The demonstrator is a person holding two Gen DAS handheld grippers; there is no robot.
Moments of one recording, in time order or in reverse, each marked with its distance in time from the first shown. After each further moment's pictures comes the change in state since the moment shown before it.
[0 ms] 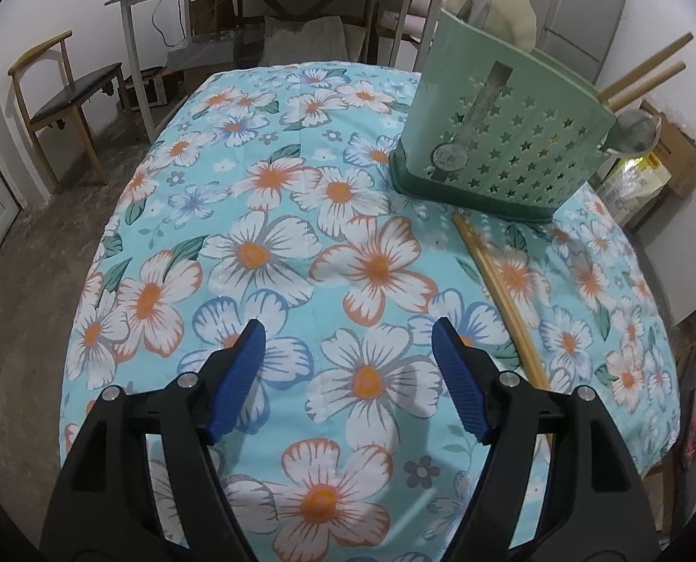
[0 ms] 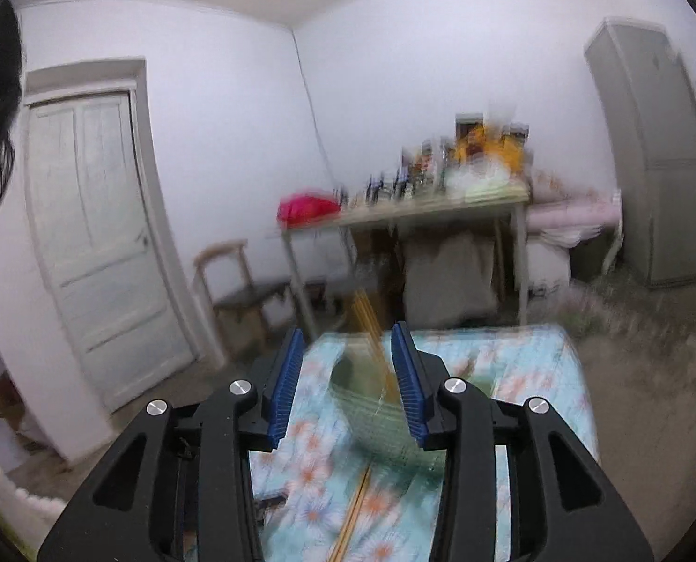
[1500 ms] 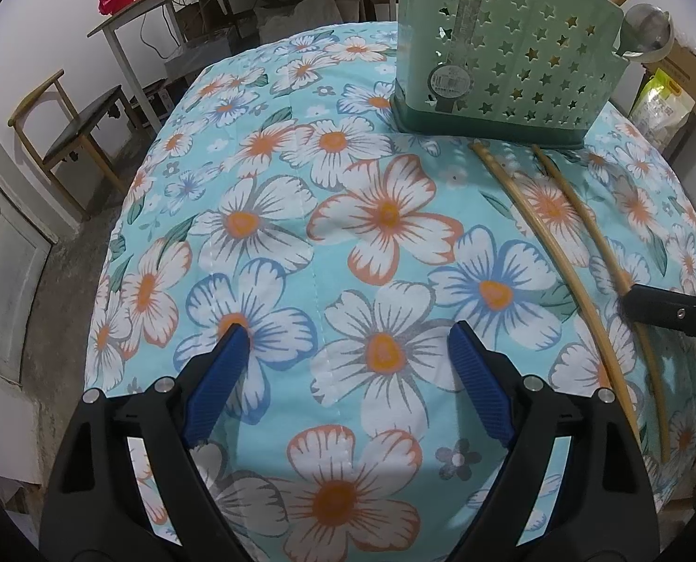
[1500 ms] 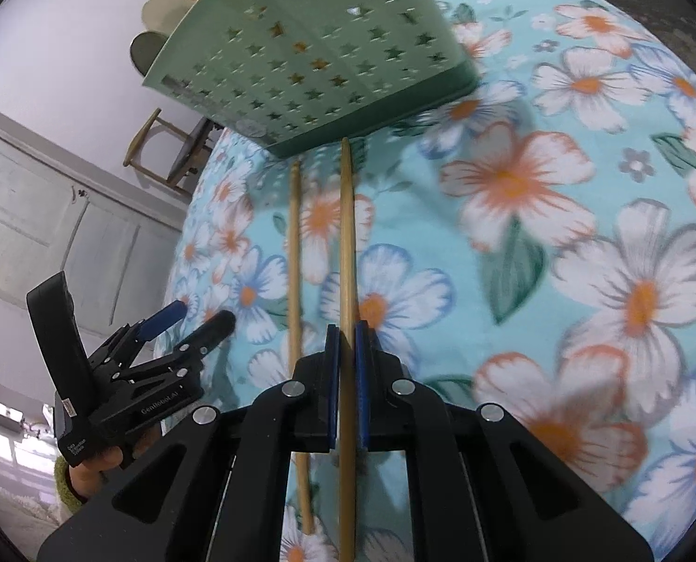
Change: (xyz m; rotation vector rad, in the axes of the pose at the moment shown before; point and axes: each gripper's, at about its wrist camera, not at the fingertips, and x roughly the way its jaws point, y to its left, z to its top) left arm 0.022 -0.019 -0.016 0.146 0.077 0.143; right arm 0.097 -0.073 -0.180 0.533 0.624 -0.022
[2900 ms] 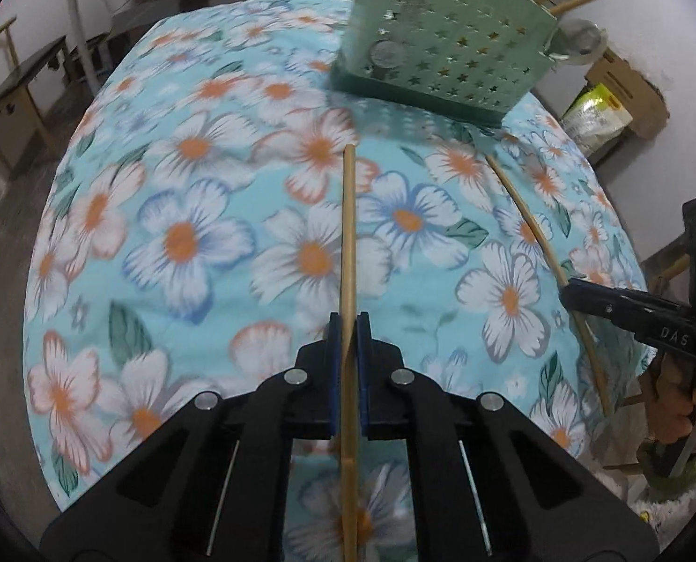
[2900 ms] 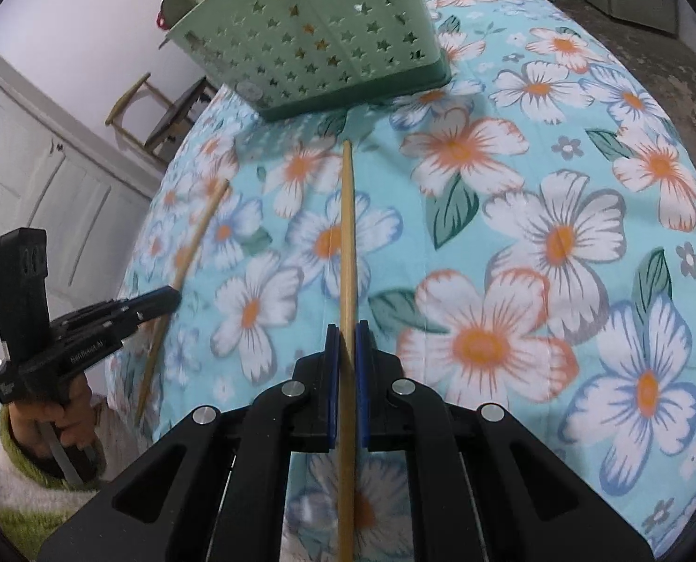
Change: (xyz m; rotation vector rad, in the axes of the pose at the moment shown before) left arm -0.028 0.030 -0.032 -0.065 0.084 -0.321; right arm -0.017 0.009 -0.030 -0.144 0.029 -0.139
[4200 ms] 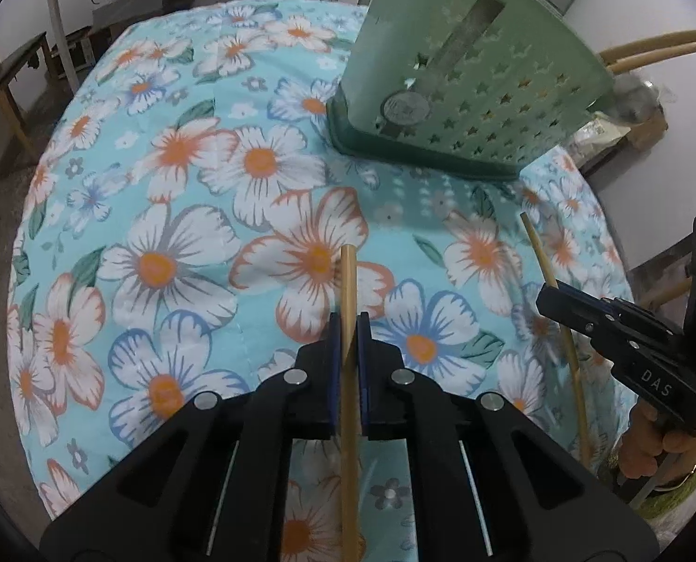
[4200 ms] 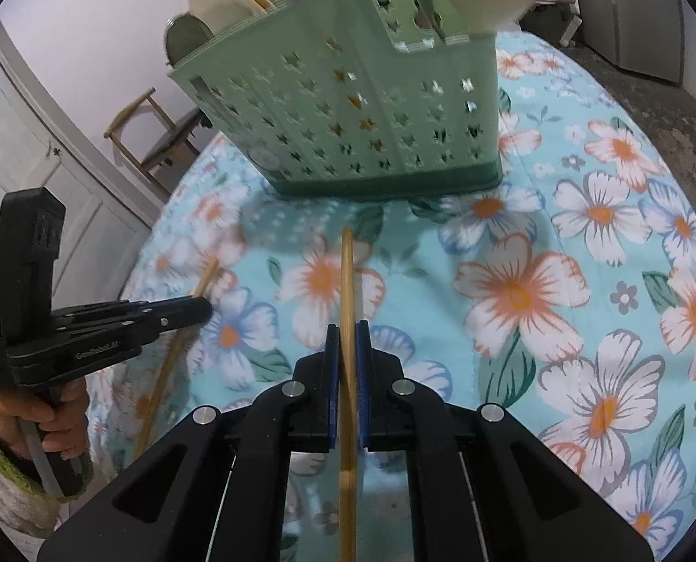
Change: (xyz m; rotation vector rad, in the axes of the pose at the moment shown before) left arm 0.036 0.005 0.074 0.002 0.024 -0.041; right arm 0.015 0.027 0.055 -0.063 -0.139 -0.038
